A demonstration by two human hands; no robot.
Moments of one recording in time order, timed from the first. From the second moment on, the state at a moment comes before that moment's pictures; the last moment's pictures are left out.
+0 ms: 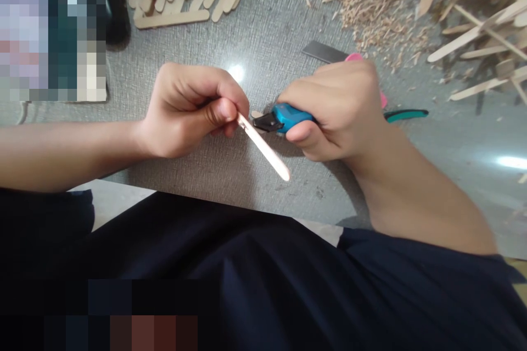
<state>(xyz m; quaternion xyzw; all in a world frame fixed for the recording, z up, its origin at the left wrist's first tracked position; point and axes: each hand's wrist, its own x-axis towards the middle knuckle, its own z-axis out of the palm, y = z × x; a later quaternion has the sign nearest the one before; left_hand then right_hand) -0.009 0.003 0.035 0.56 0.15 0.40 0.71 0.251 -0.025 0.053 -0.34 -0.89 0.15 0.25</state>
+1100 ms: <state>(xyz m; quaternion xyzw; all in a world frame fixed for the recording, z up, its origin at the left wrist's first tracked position) -0.007 -0.004 0.035 0.49 0.18 0.38 0.76 0.253 -0.025 0.044 -0.36 -0.88 0.12 0.27</state>
